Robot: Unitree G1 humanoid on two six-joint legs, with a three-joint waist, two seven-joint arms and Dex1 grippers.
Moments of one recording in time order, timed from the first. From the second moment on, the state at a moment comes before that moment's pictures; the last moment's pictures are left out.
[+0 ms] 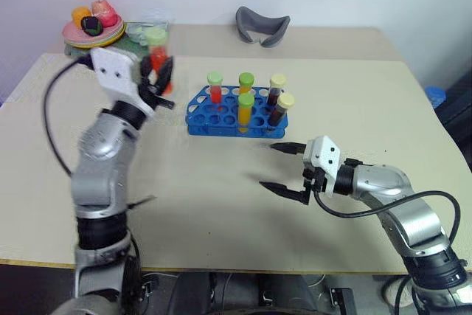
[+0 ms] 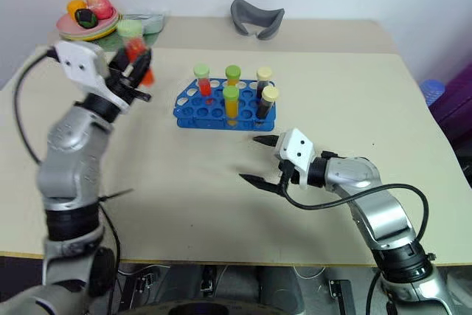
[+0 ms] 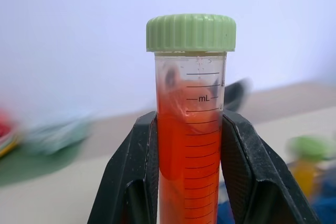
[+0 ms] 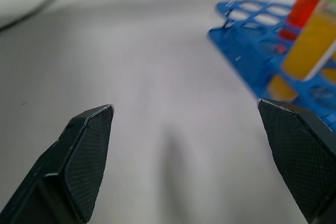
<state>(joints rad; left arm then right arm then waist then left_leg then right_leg) -0.44 0.25 0.16 -0.30 -0.24 0.32 -0.32 -0.21 -0.63 0.10 -0.37 0.35 0.36 0.87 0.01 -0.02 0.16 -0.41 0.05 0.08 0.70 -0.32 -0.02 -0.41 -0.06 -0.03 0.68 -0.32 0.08</state>
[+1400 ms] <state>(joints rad) -0.52 0.02 0.02 0.46 -0.10 -0.45 -0.30 -0.19 -0.53 -0.02 -0.35 0.40 0.41 0.67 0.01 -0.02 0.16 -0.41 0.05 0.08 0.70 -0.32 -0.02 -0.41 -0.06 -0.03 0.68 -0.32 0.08</state>
